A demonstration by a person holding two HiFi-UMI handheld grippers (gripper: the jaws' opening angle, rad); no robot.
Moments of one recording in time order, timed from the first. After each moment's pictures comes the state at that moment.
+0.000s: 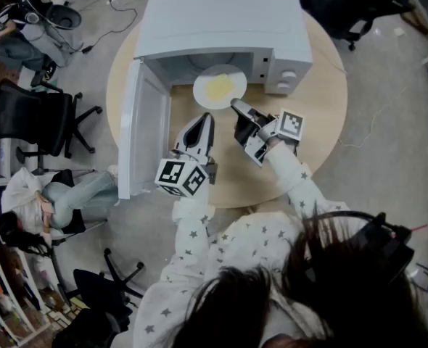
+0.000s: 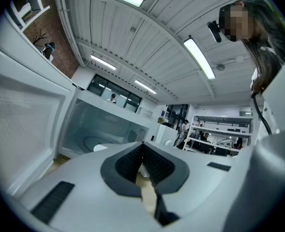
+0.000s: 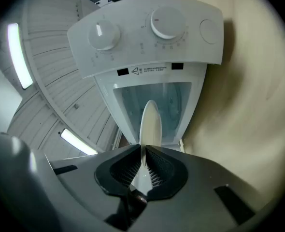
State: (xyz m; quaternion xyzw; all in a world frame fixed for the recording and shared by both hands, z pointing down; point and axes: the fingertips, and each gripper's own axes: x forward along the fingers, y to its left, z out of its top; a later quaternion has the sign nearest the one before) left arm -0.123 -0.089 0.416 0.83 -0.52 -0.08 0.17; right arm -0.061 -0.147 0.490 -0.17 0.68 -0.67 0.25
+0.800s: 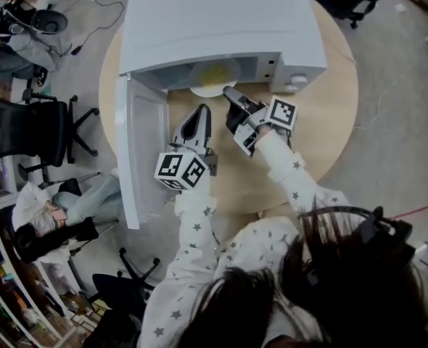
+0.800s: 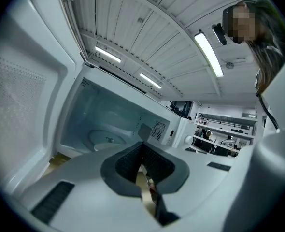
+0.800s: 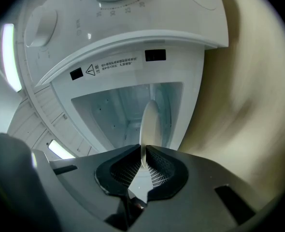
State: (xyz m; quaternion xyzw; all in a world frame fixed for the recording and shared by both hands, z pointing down) left arm -0.142 -0.160 0.461 0.83 -0.52 -0.06 0.21; right arm -0.083 -0.213 0.538 -0.24 0.63 -0.69 0.26
